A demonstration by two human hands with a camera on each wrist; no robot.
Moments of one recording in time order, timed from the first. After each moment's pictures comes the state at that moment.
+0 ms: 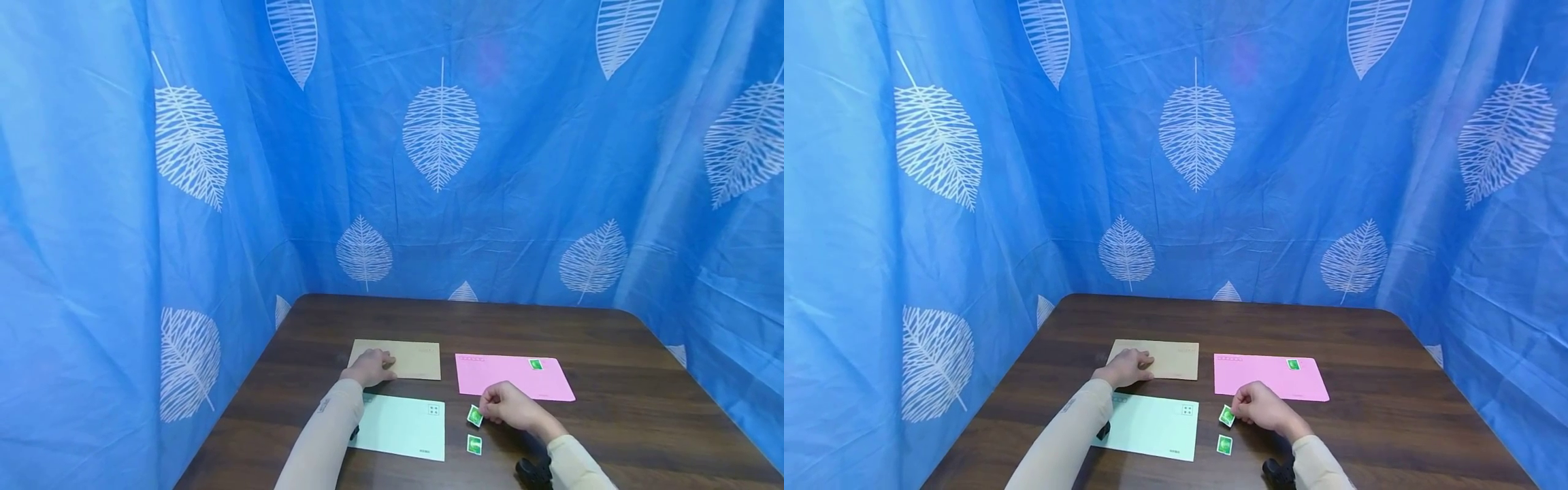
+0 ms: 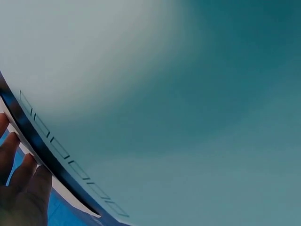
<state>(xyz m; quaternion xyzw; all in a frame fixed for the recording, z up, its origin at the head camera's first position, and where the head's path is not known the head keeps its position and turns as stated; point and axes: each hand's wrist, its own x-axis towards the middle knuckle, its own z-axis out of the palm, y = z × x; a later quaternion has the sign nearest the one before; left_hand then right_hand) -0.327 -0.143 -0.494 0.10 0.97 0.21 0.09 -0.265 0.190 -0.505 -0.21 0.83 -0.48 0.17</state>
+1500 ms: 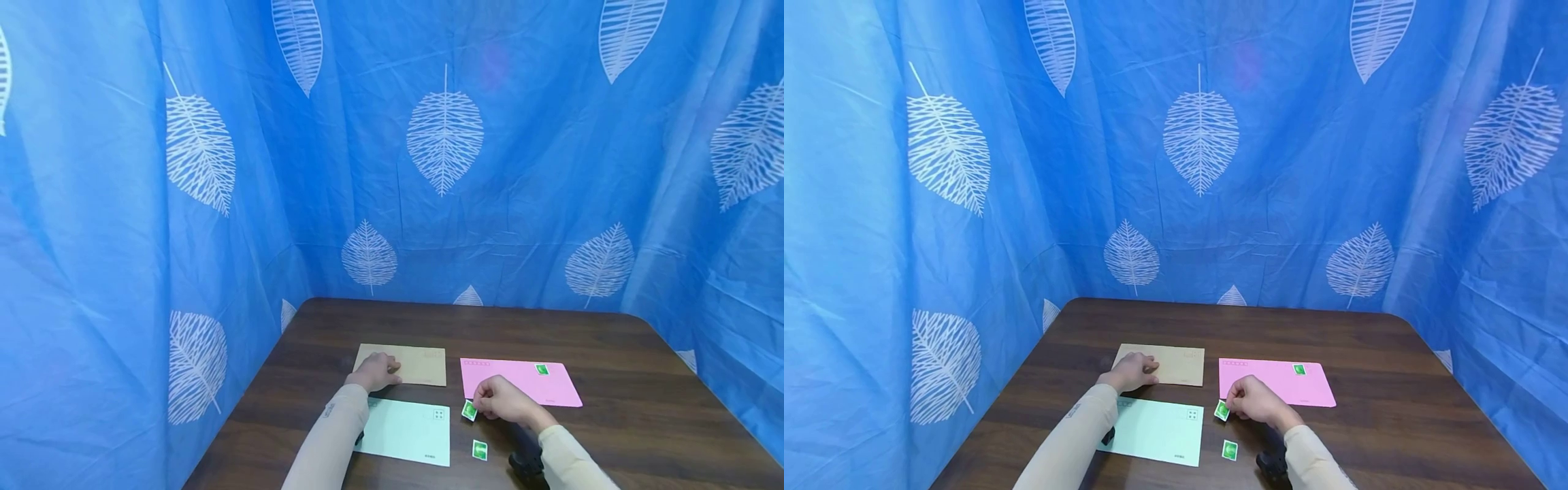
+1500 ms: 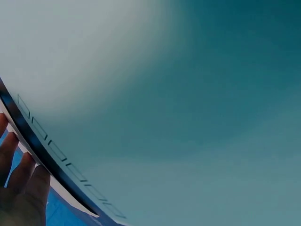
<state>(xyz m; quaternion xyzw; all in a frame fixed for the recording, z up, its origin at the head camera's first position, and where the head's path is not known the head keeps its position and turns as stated) -0.322 -0.139 -0.491 0.09 0.97 0.21 0.08 -0.280 0.172 -0.499 -0.20 0.84 -0.48 0.17</state>
